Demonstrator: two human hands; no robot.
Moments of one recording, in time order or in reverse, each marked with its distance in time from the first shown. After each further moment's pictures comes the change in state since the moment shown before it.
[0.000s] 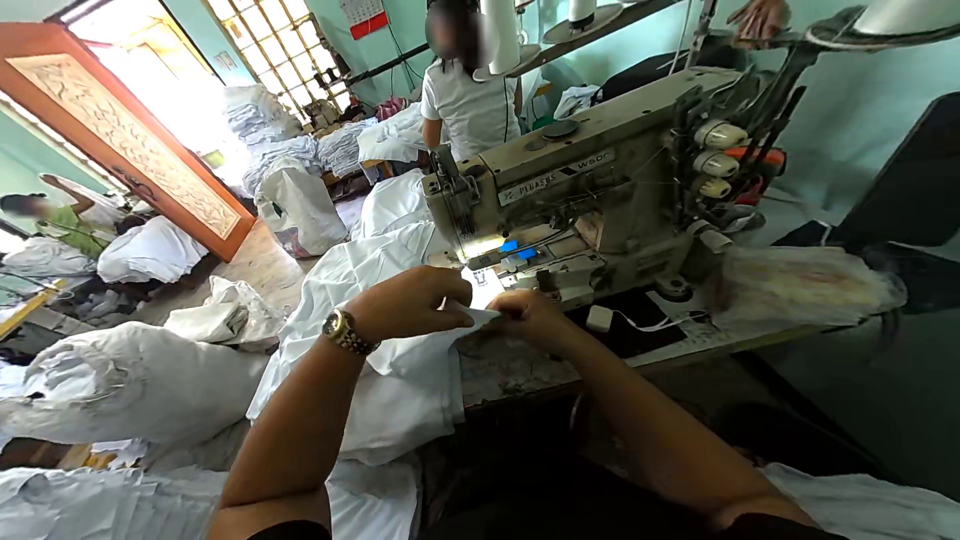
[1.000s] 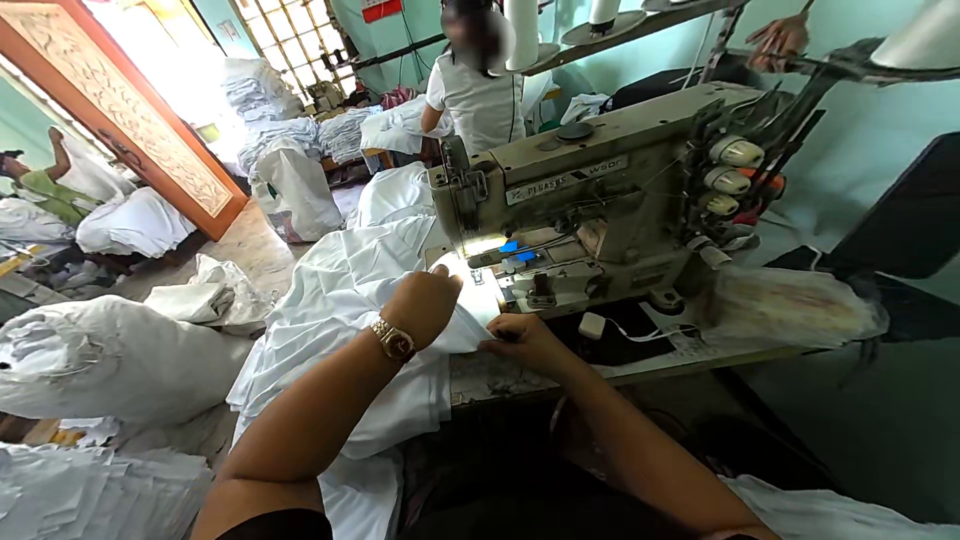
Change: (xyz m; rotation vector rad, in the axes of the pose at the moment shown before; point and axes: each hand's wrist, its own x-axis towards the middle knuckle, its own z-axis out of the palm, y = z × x) left_hand 0.027 0.013 0.046 0.464 -0.180 -0.582; right_hand -0.022 0.015 0.018 0.086 0.002 -0.030
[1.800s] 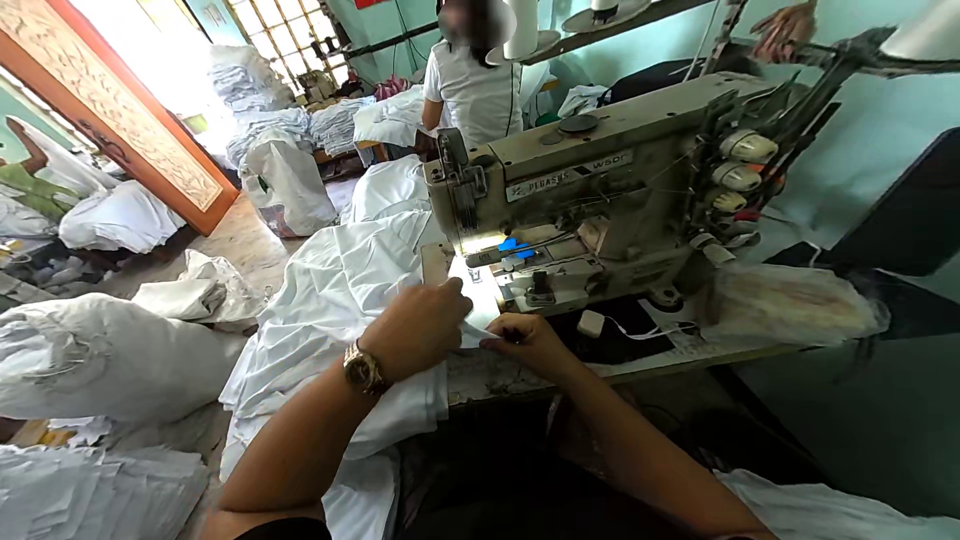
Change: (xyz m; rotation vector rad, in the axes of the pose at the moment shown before) left_hand -0.024 -0.004 -0.002 -0.177 0.144 0.288; right_hand -0.005 0.004 0.001 0.076 0.072 0.002
